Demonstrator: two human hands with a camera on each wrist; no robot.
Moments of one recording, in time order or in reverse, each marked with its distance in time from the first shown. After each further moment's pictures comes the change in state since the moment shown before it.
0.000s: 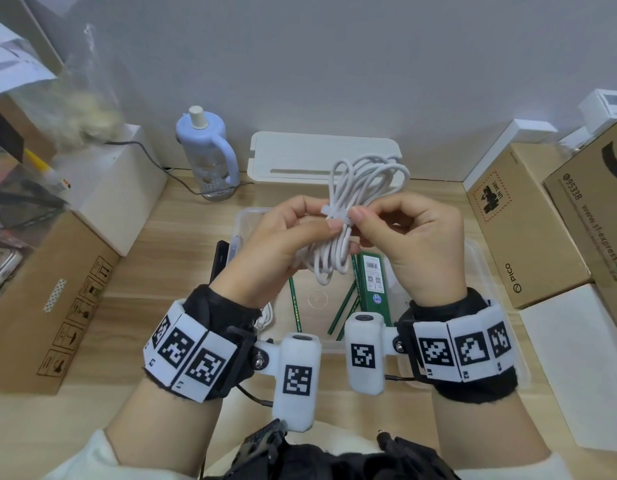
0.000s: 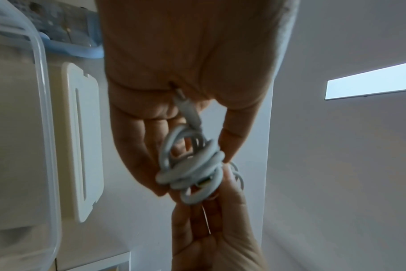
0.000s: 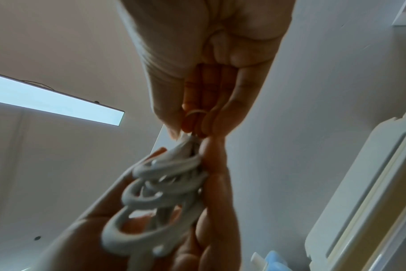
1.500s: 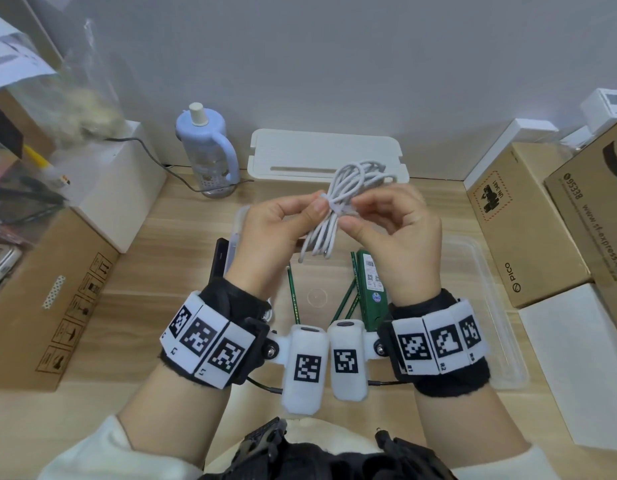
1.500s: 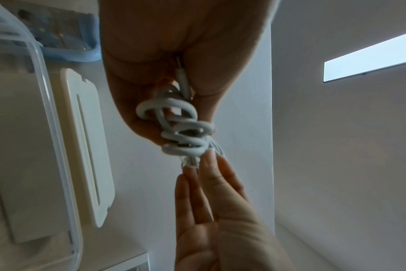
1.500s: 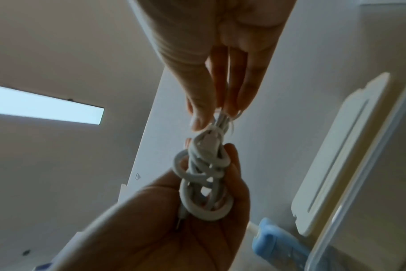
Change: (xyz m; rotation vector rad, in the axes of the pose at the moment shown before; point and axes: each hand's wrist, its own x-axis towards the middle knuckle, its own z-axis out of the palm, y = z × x) left_hand 0.011 -0.009 -0.002 0.138 0.318 0.104; right_hand 0.002 0.016 0.012 -0.016 0.059 0.007
